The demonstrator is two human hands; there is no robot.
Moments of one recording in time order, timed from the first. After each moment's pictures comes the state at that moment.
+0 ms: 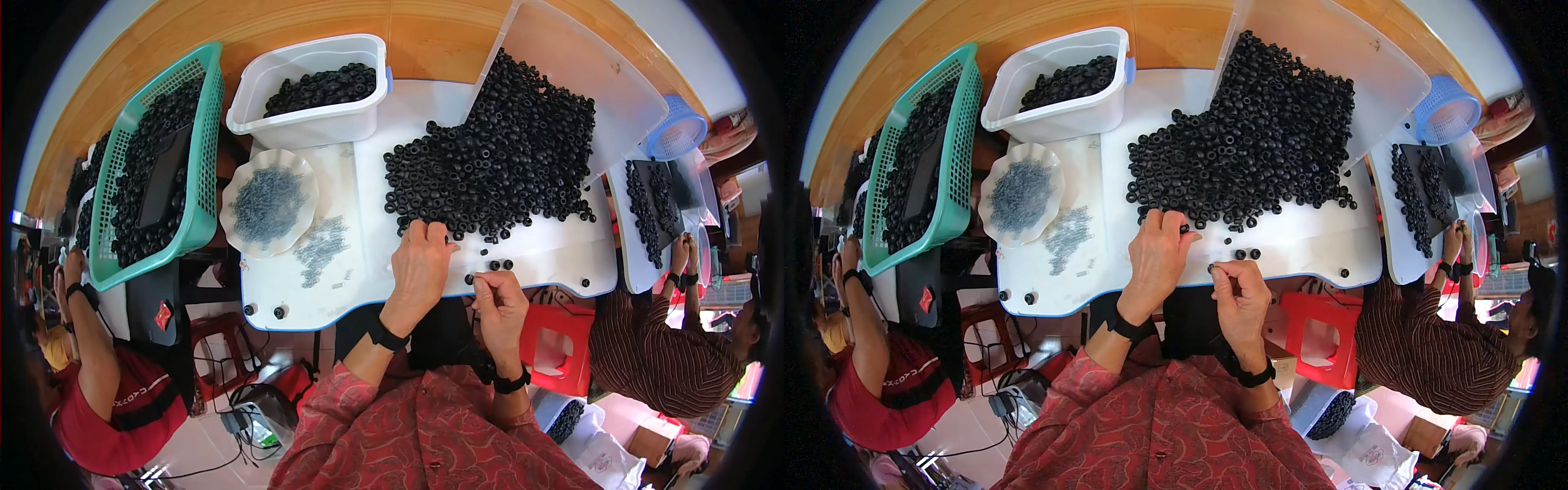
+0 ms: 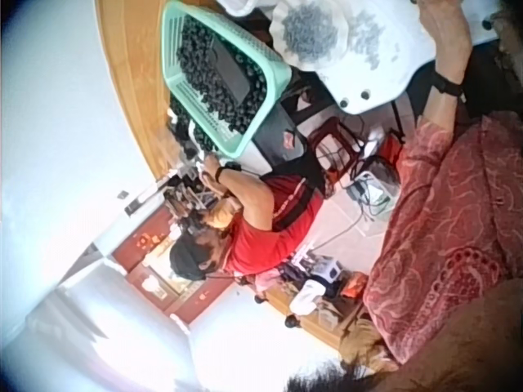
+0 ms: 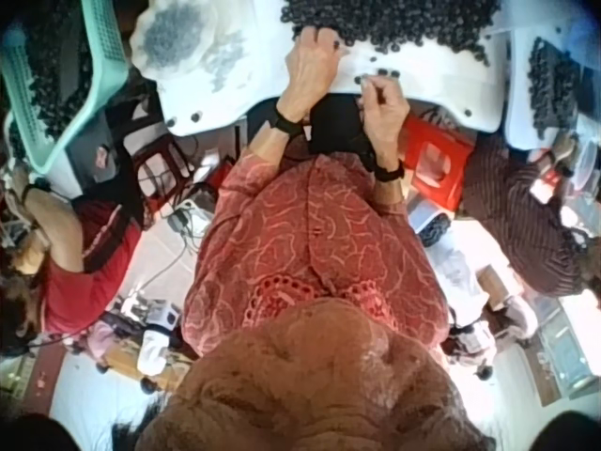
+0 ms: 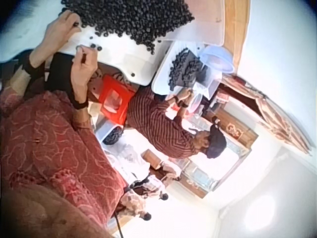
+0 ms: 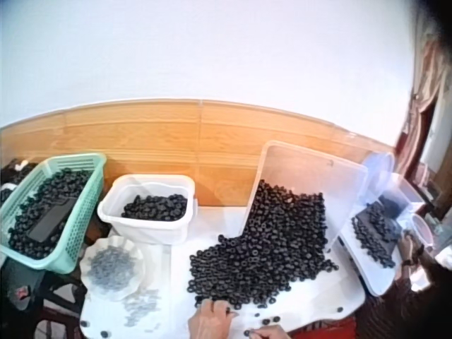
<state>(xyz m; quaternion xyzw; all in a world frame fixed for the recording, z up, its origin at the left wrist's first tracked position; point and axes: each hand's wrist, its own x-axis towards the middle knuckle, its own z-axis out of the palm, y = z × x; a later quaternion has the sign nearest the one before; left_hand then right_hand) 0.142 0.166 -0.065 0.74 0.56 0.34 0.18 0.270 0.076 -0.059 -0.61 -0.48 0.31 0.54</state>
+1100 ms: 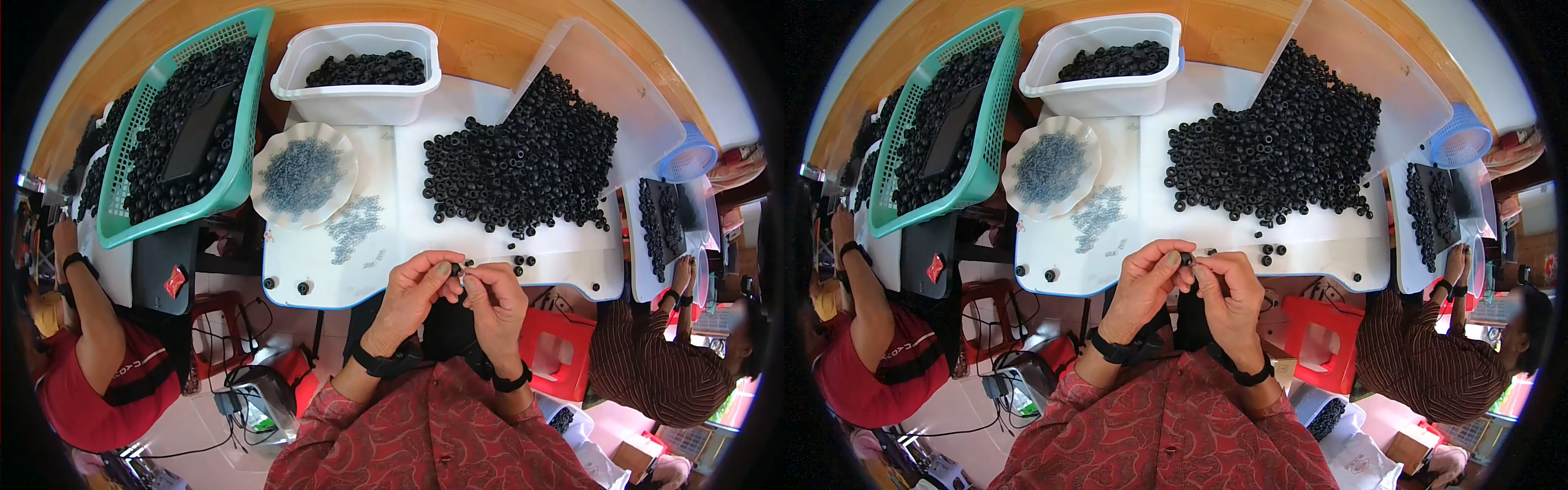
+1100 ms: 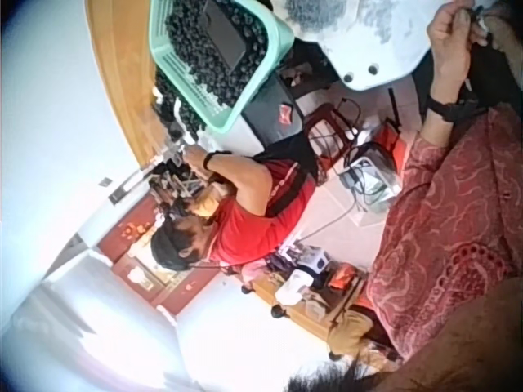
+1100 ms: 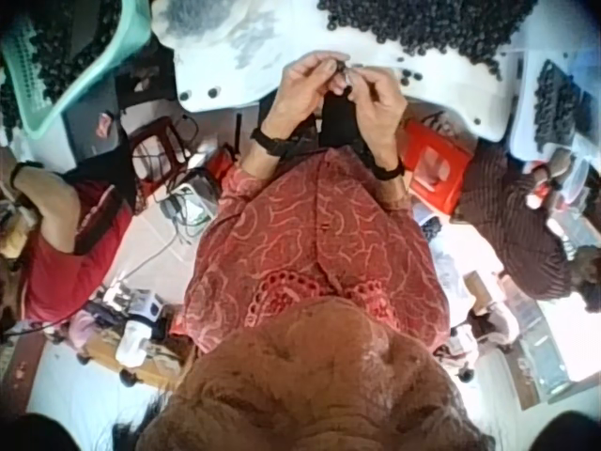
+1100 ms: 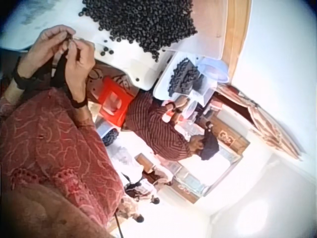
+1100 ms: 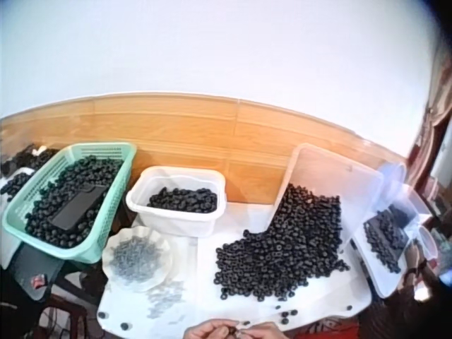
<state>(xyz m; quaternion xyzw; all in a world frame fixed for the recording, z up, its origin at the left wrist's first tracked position) 0.066 0.109 -0.056 0.27 0.24 0.50 0.79 0.208 0.078 -0.019 -0.54 -0.57 0.34 0.52</state>
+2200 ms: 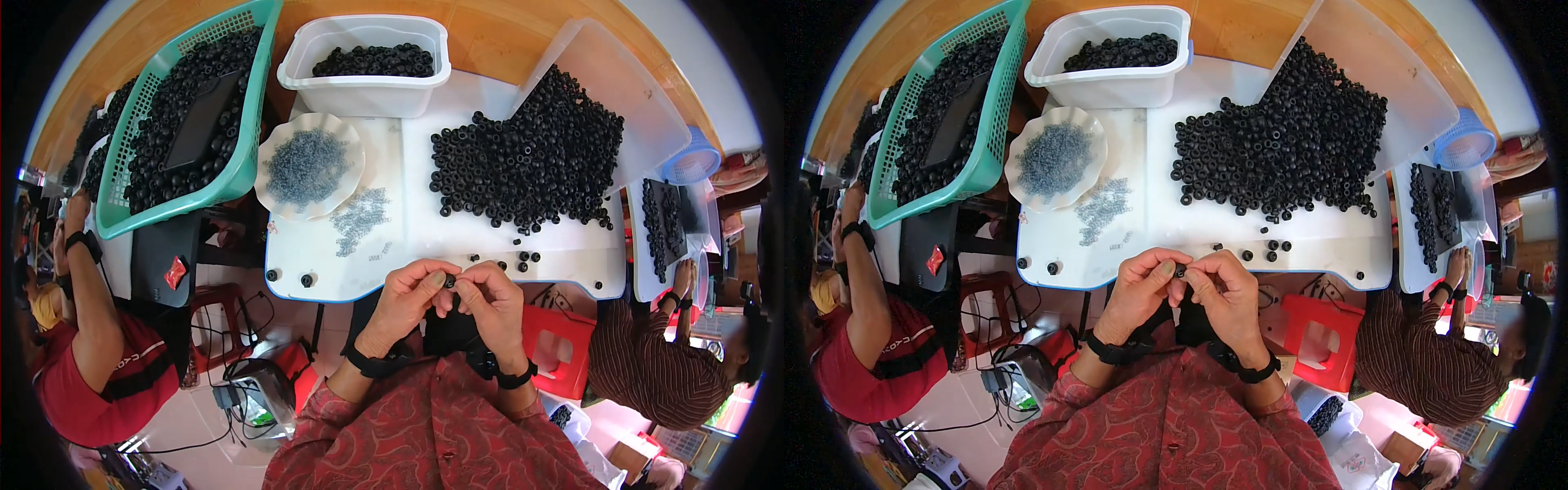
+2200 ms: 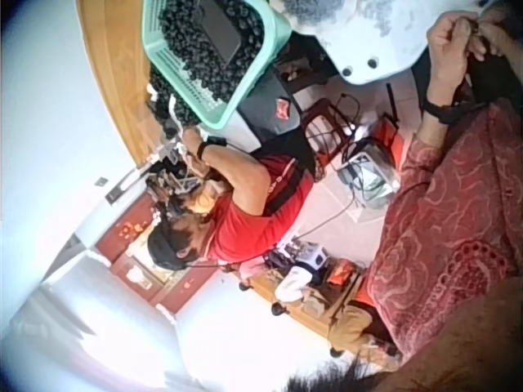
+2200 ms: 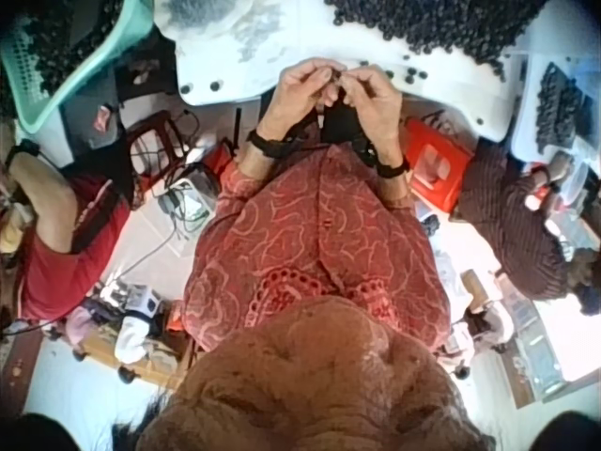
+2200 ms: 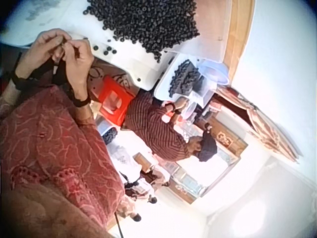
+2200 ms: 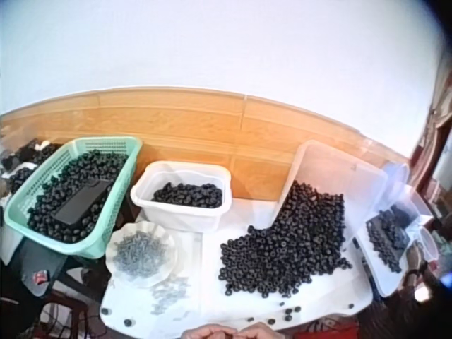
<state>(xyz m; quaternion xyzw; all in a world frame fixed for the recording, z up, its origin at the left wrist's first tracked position) 0.049 0.094 -0.070 0.27 0.25 0.47 0.80 0.206 0.077 -0.017 -0.52 -0.53 0.49 0.47</state>
